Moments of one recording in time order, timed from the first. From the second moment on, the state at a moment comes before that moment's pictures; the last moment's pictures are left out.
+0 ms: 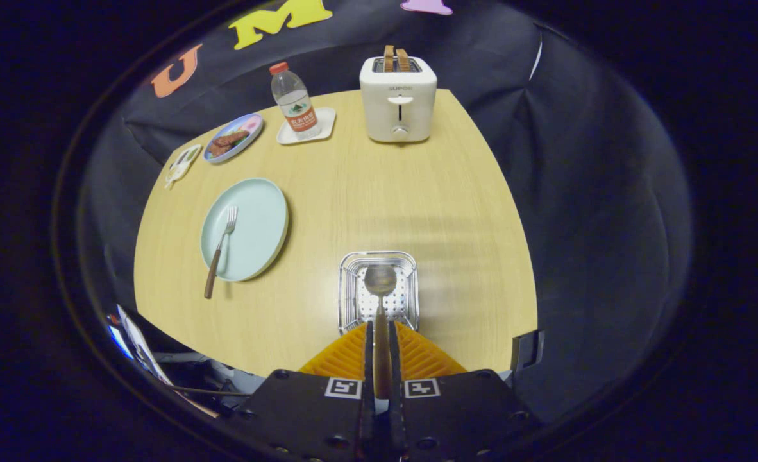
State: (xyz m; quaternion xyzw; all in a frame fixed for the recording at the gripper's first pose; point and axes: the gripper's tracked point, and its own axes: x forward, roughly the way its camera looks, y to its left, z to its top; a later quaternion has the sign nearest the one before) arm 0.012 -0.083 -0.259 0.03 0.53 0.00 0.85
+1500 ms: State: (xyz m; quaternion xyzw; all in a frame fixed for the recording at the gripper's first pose) arm 0.091 0.195 -0.317 0.06 0.42 0.08 0.90
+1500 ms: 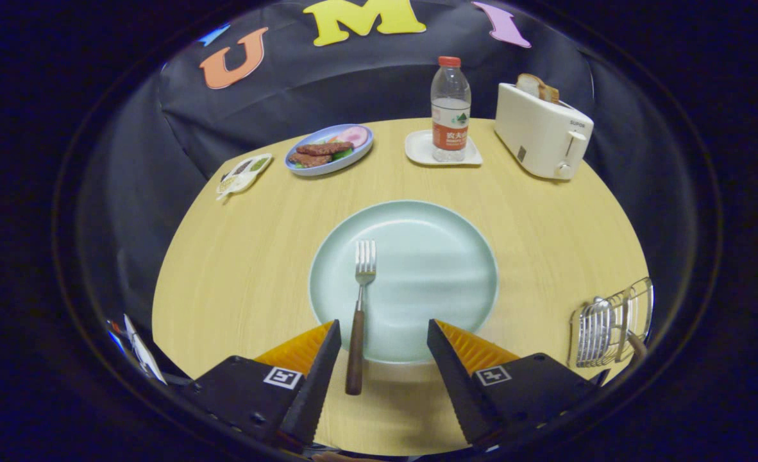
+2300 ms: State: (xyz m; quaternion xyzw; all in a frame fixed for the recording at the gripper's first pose) arm 0.103 0.220 -0.338 0.06 0.44 0.09 0.89
